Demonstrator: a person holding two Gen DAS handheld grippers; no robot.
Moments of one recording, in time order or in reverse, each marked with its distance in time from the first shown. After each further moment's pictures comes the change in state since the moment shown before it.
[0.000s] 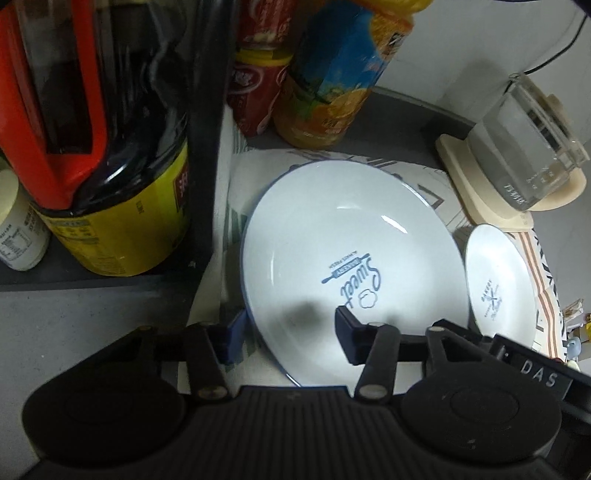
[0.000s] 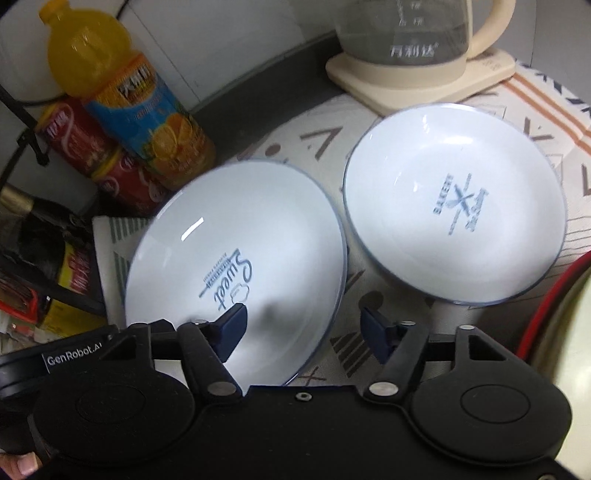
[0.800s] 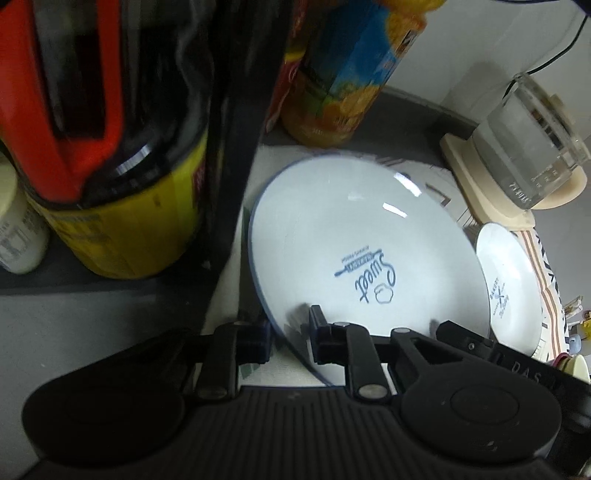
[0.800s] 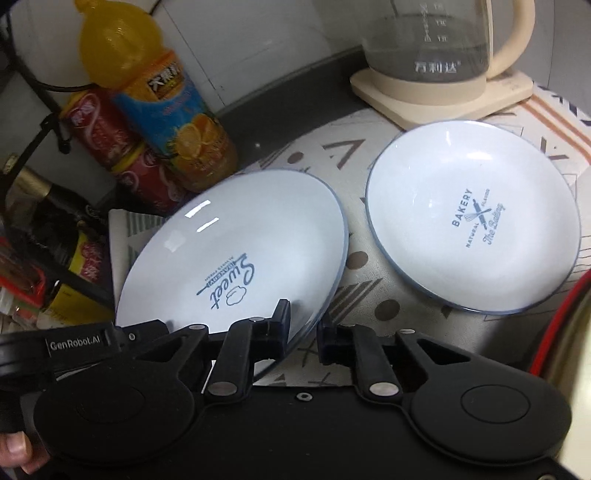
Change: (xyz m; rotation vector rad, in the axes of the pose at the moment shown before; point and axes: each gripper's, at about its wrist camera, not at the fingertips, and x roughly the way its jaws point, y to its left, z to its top) left arm -0.003 0.016 -0.001 0.017 -0.023 -0.018; right arm -0.013 0.006 -0.013 -0.063 -0.092 0.043
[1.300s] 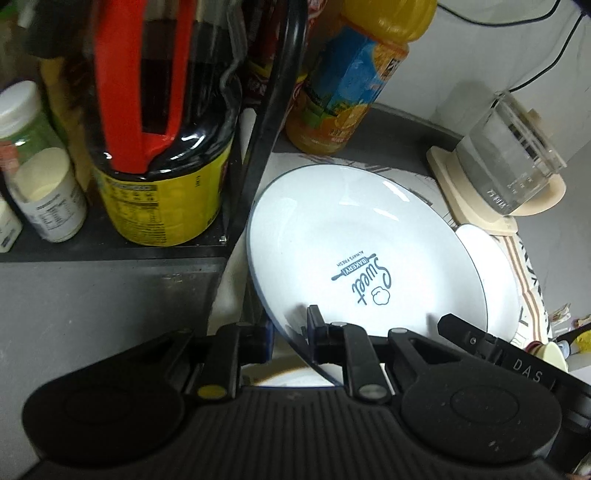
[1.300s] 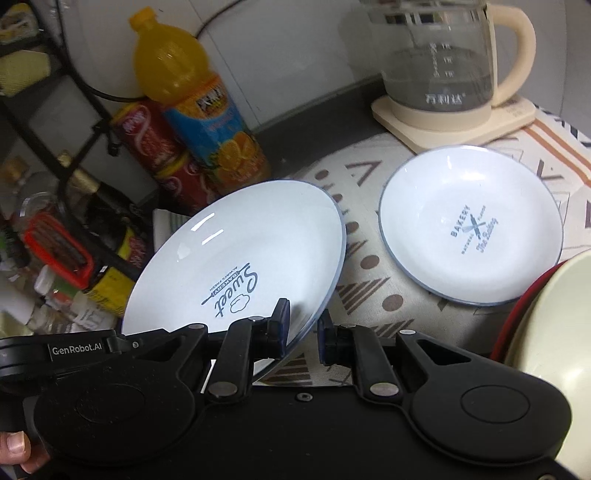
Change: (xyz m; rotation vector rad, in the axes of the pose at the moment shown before) left arm -0.049 -0.001 -0.028 -0.041 -0.045 -0.006; right arm -0.045 0.001 -0.010 -0.071 -0.063 0.080
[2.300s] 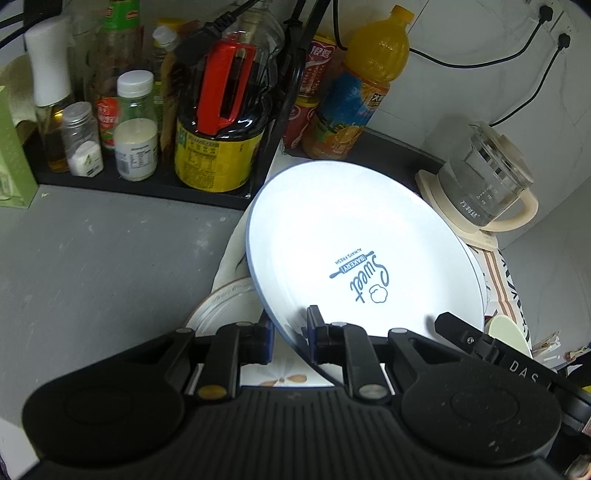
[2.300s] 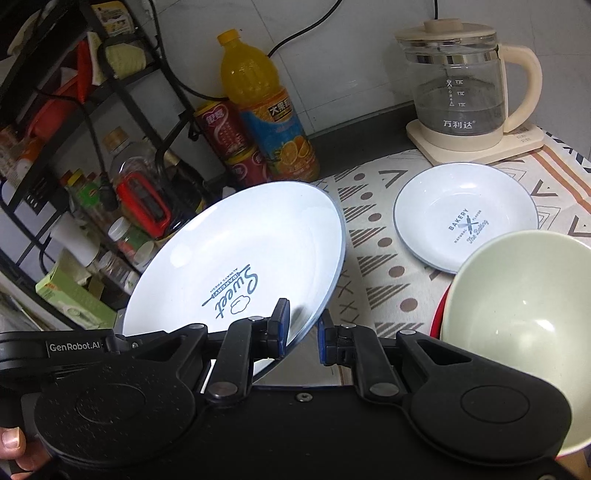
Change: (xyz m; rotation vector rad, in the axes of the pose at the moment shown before) left arm -0.097 -0.035 -0.088 -0.126 -0.124 0.069; right arm -0.081 -0.012 -0.038 -0.129 -0.012 0.134
